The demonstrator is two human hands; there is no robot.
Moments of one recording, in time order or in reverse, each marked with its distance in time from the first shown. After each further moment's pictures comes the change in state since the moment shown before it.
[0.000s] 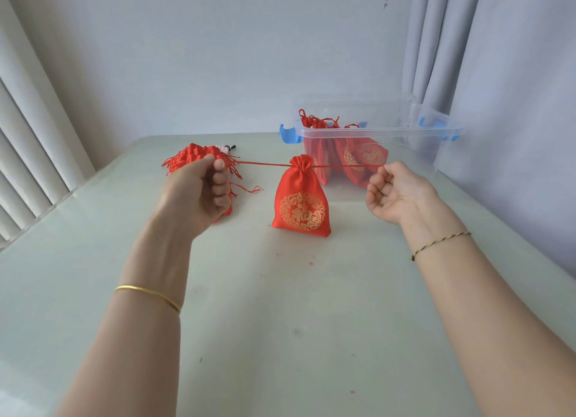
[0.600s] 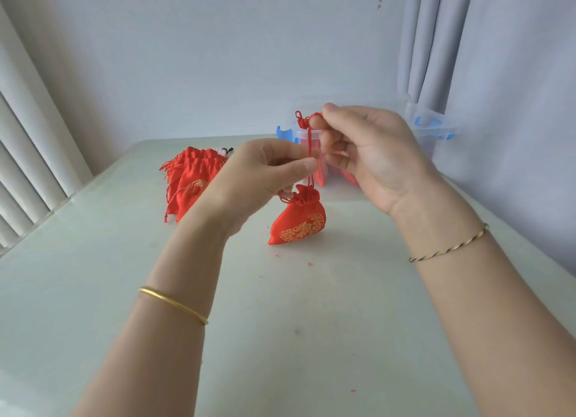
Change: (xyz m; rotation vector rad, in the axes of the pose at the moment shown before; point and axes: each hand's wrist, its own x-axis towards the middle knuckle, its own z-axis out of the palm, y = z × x) left_hand -0.038 0.004 0.066 0.680 -0.337 0.412; right_hand -0.089 -0.016 0.047 -0.326 -0.489 -0.601
